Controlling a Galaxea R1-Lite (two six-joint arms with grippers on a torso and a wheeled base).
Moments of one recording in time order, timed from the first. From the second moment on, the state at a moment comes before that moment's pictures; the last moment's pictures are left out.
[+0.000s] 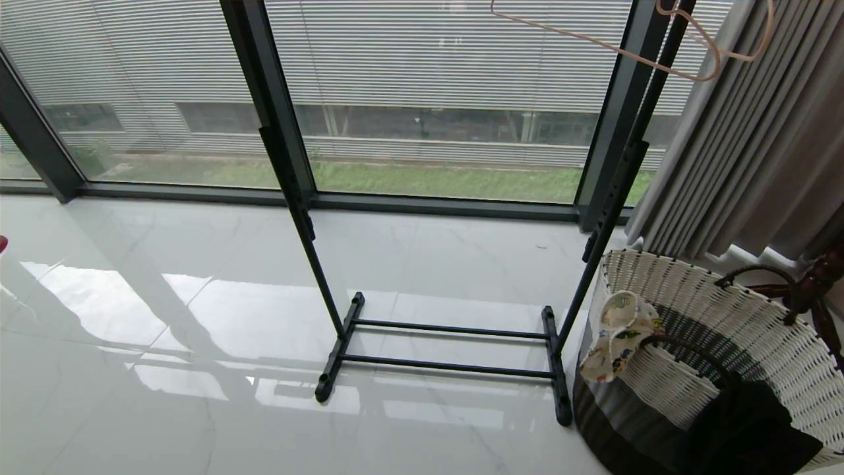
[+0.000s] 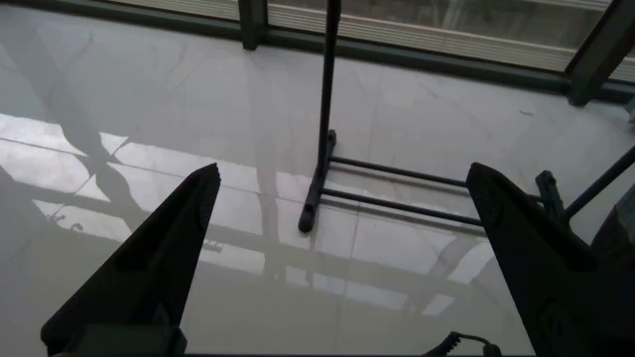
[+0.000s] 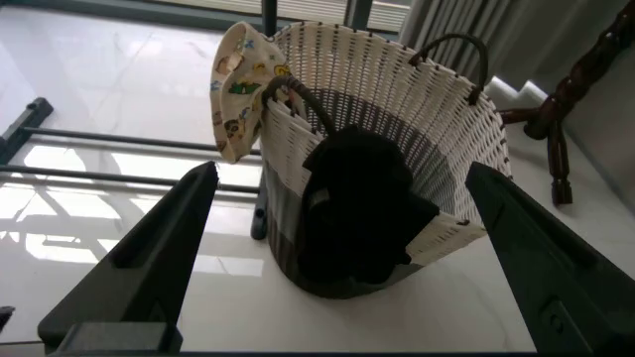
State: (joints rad) left arm 0.00 0.00 0.00 0.01 0.06 -0.03; right arm 0.00 0.00 0.00 0.00 0.01 -0.03
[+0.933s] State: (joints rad) left arm -0.01 0.00 0.00 0.01 0.07 -0.02; right arm 0.00 0.00 0.00 0.00 0.01 -0.03
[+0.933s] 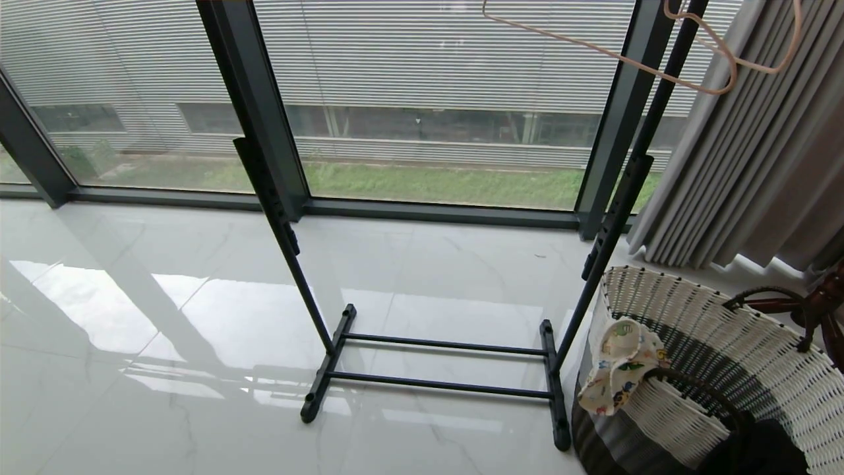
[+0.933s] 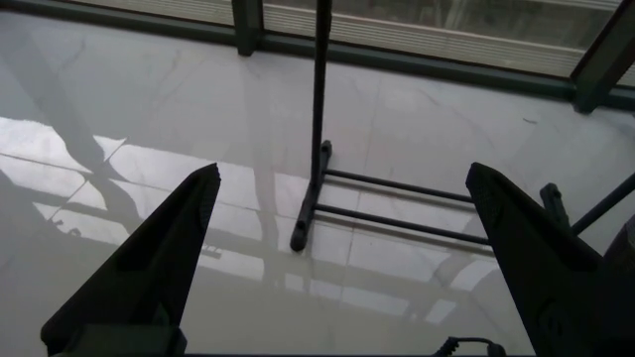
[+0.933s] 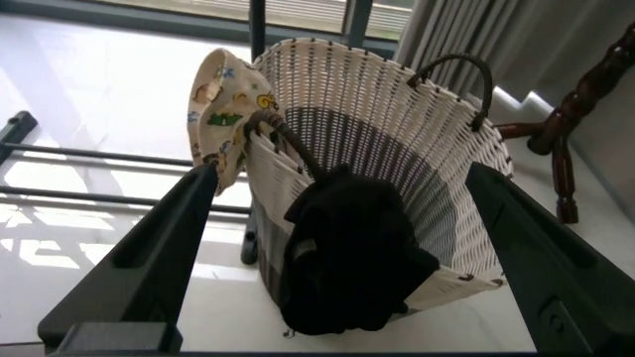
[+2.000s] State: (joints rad) left arm 0.00 0.00 0.00 0.01 0.07 -0.02; right arm 0.06 0.22 -0.21 0.03 0.14 -0.21
